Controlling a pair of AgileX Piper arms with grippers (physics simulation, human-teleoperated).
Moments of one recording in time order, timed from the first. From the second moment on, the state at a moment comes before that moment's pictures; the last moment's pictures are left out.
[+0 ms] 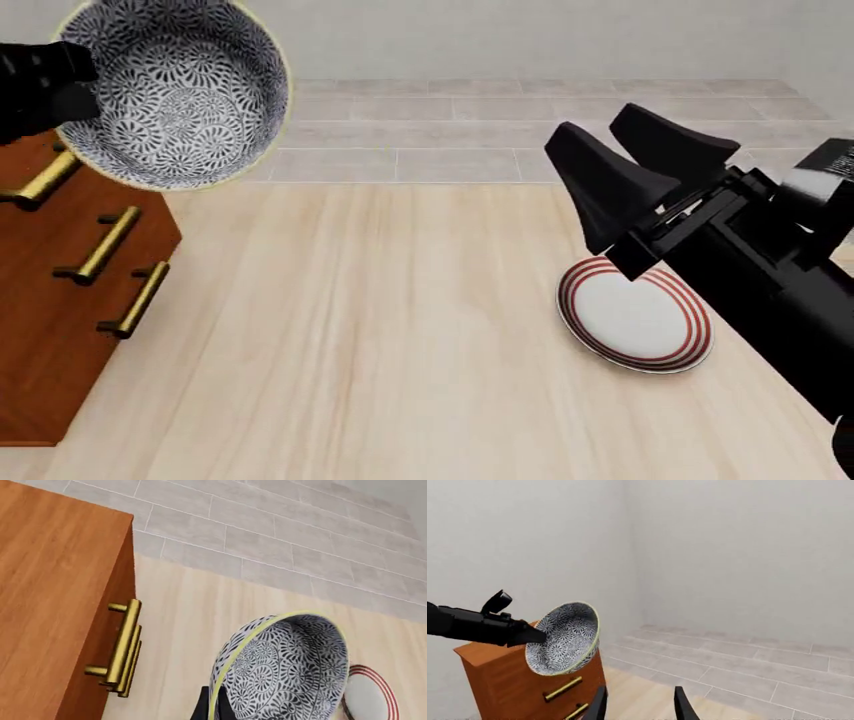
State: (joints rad) left arm -0.07 1.08 -1.31 0.85 -0.32; right arm 0.66 0.89 -0.56 -0.56 0.16
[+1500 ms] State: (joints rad) left arm 0.56 1.14 -1.43 0.90 -0.51; right arm 0.66 0.90 -0.55 -0.56 0.17
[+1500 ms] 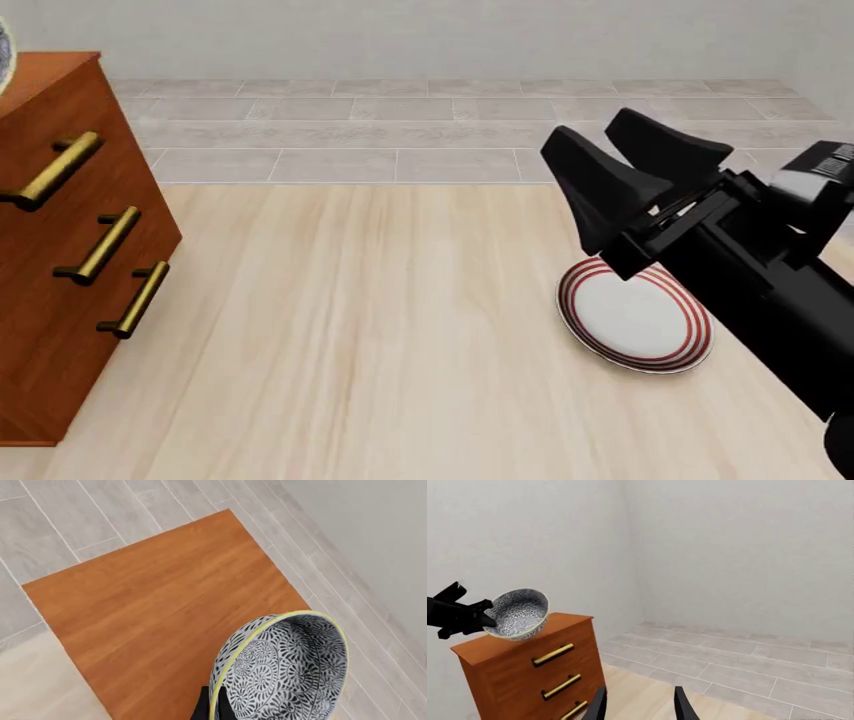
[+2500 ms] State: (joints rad) left arm 0.75 1.21 -1.36 0.74 -0.55; right arm 0.65 0.93 -0.55 -0.58 0.17
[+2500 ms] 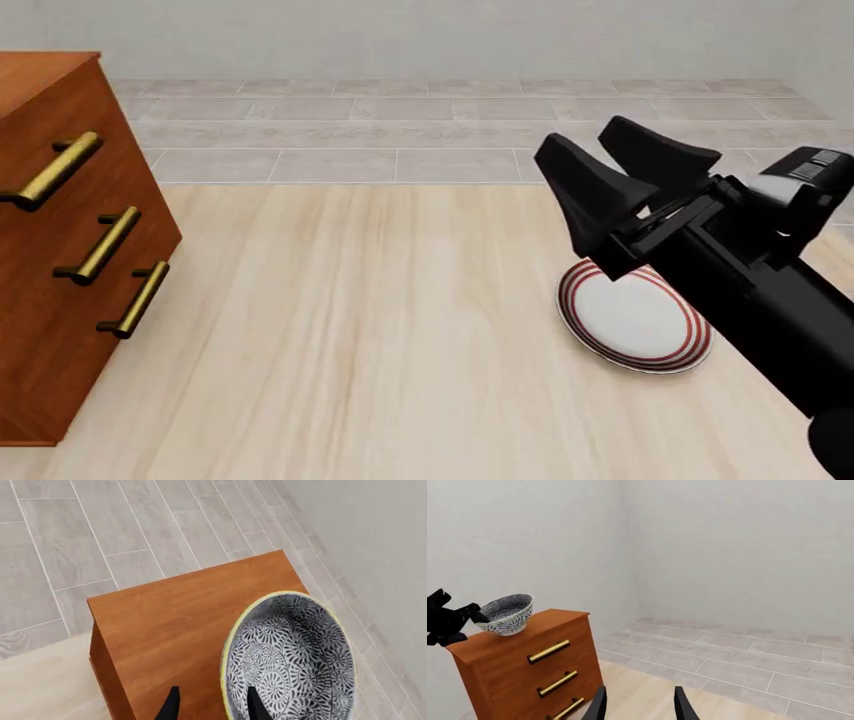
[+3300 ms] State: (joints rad) left arm 0.70 1.23 -1.60 0.86 -0.58; right arm 0.65 0.93 -0.56 -0.57 0.17
